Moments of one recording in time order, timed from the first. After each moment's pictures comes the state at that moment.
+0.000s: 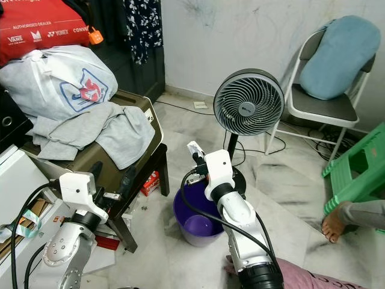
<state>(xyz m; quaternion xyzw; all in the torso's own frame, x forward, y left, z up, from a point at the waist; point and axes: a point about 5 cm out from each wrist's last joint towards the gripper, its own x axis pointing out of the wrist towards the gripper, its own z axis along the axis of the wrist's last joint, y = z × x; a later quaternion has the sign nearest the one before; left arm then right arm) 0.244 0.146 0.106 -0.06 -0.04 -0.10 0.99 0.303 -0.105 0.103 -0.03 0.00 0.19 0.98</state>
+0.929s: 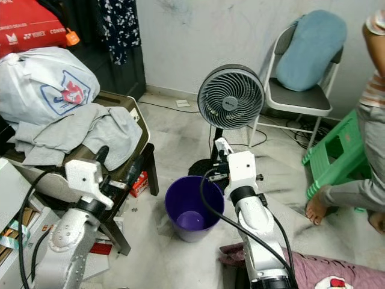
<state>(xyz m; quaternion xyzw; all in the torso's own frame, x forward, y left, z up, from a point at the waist) 0.260 0.138 0.123 -0.04 -0.09 -0.15 0.98 0.292 -0.143 0.112 -0.06 -0.02 0.08 0.99</state>
